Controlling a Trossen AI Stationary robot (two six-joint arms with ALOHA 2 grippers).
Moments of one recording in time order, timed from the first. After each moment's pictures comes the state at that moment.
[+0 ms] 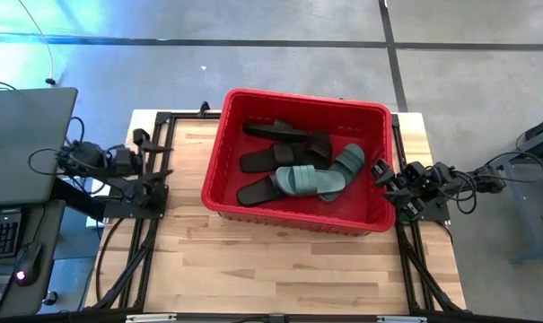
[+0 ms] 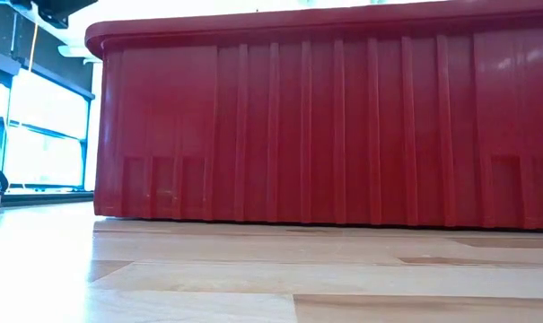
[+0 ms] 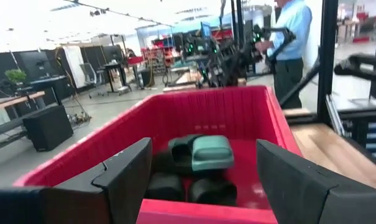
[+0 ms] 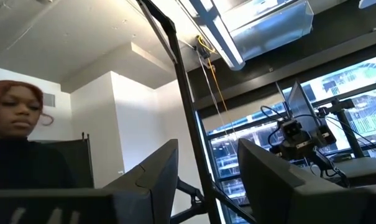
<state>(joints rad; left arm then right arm) -0.30 0.01 0.58 -0.53 -0.56 0.18 0.18 0.08 0.01 0.71 -0.12 0.34</state>
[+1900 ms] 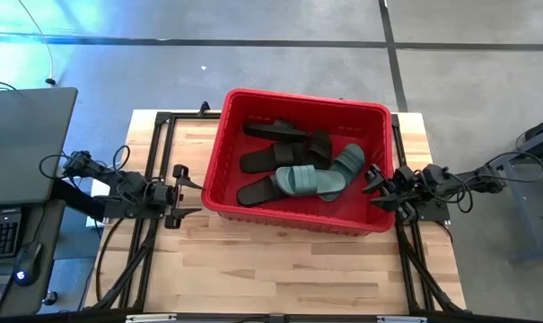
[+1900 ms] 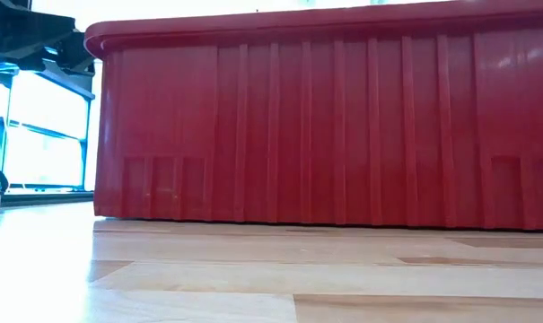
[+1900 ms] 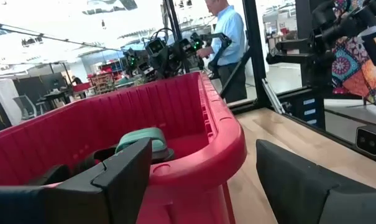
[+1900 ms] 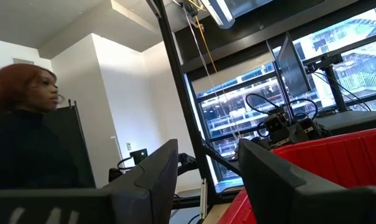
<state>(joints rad) -0.30 0.01 0.01 0.07 -0.30 0.26 0.18 0.08 0.02 0.49 -0.12 0.34</state>
